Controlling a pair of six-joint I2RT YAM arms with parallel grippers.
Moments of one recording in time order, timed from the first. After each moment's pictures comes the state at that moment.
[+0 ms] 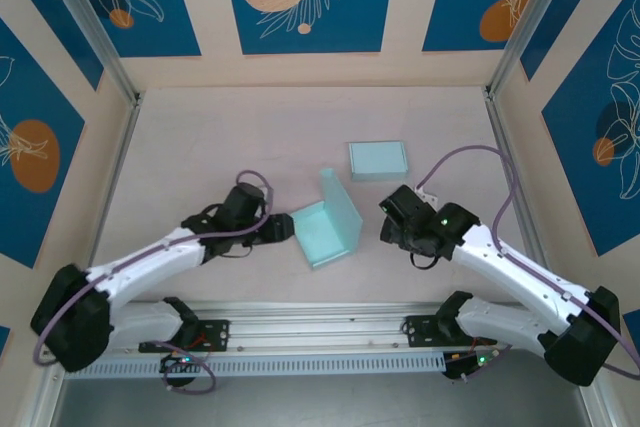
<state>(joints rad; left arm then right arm) -0.59 1.09 0.68 -0.36 0.09 -0.65 0.85 0.93 0.79 -1.07 0.26 1.10</state>
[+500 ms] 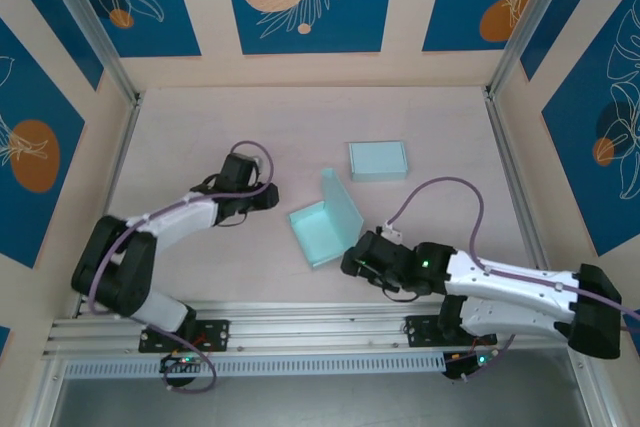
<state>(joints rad) -0.44 1.60 0.86 -0.15 0.14 -0.47 1.10 1.06 0.58 -0.57 0.13 1.36</state>
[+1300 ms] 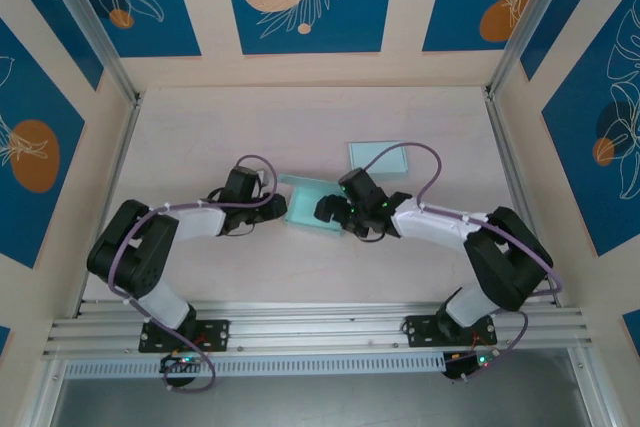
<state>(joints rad) -0.46 1.61 0.66 0.11 0.27 -0.64 0.70 1.54 0.83 -0.24 -0.13 0.96</state>
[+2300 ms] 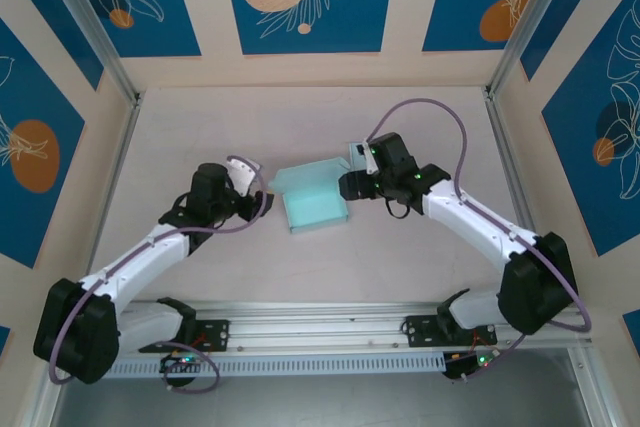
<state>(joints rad) -0.41 1.15 0.63 -0.06 0.19 0.08 0.55 1.39 1.04 -0.54 -0.06 0.27</state>
